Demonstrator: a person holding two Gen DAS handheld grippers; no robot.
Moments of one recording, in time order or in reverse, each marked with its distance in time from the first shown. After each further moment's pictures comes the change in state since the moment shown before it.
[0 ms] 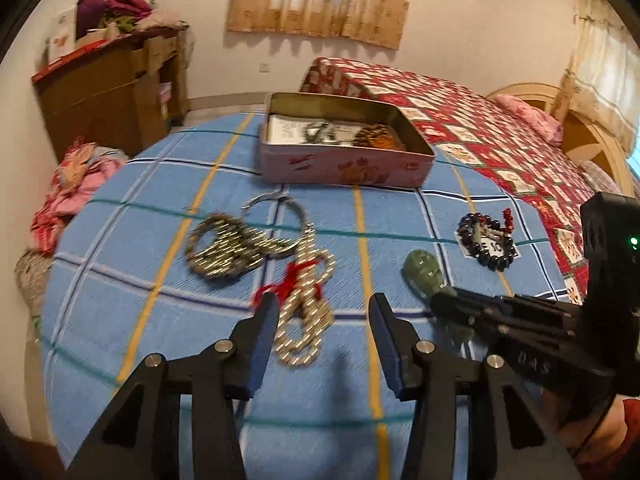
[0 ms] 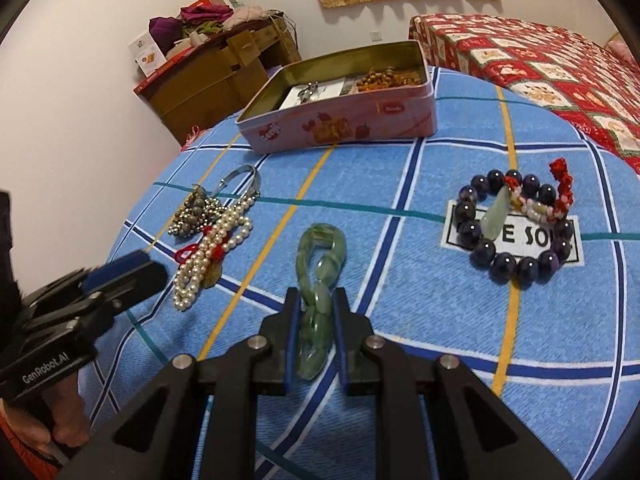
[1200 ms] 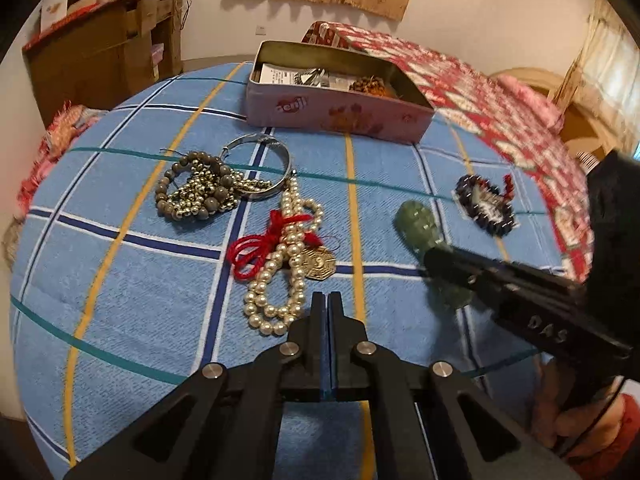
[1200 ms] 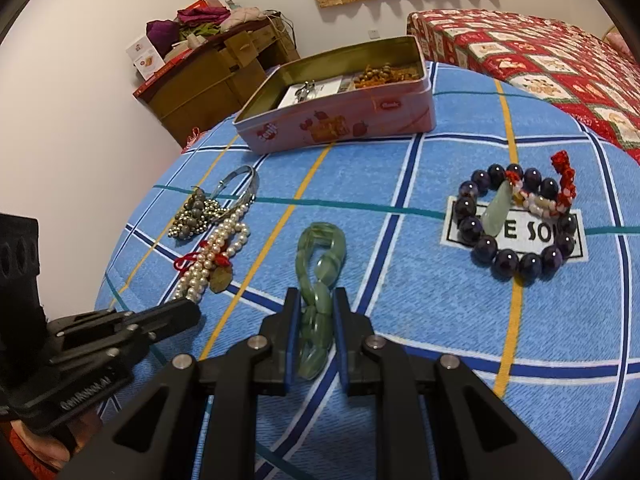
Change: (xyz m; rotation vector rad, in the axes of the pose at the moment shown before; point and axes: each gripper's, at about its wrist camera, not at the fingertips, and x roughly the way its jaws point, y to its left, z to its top) left arm 0.009 -0.002 -0.024 -0.044 0.131 -0.018; right arm 0.002 -0.002 0.001 0.020 0.005 0.019
